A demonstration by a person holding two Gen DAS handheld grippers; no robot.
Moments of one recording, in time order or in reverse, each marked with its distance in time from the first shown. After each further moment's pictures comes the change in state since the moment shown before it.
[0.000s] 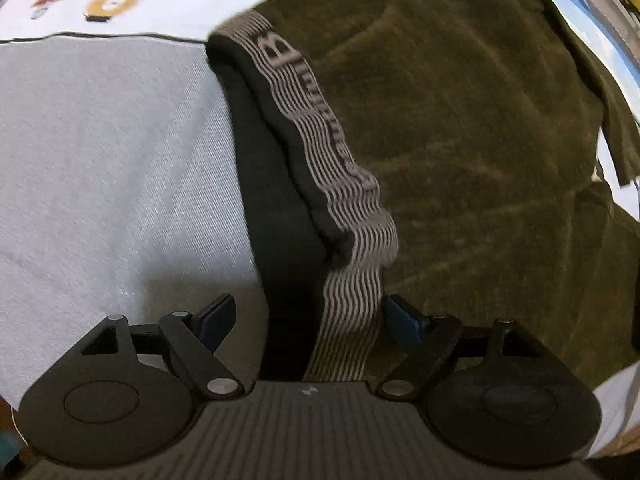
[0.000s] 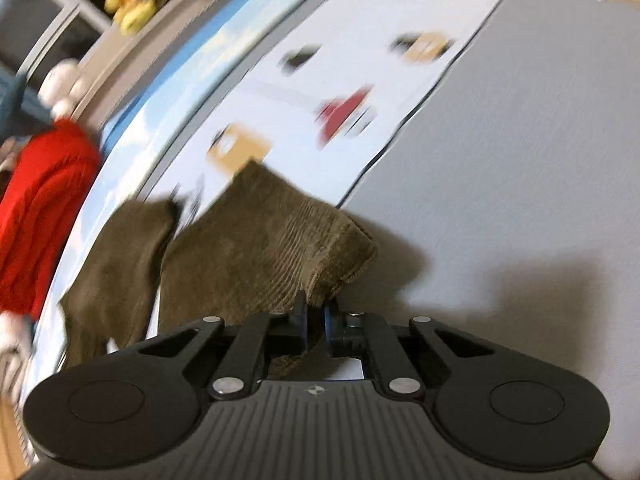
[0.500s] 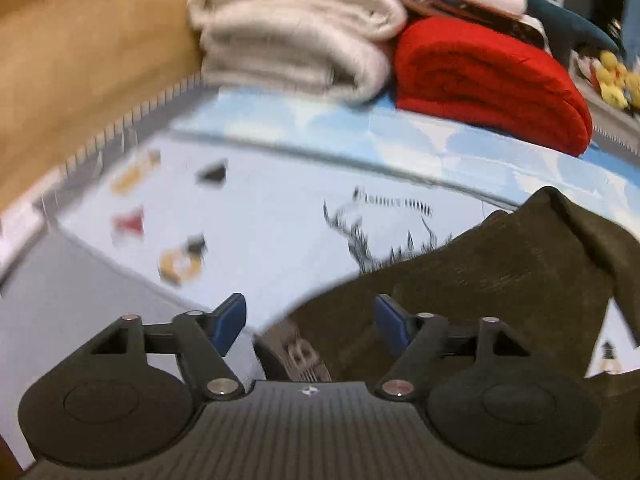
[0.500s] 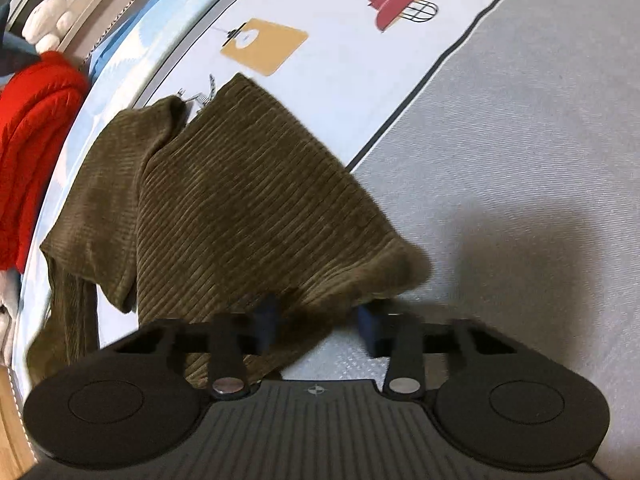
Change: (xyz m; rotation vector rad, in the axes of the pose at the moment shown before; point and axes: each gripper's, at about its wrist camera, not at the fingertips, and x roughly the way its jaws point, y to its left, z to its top) left arm -0.091 -0.044 0.081 -0.062 -0.592 0.186; right arm 0.066 0.054 -0.047 -0.026 0.241 -0.022
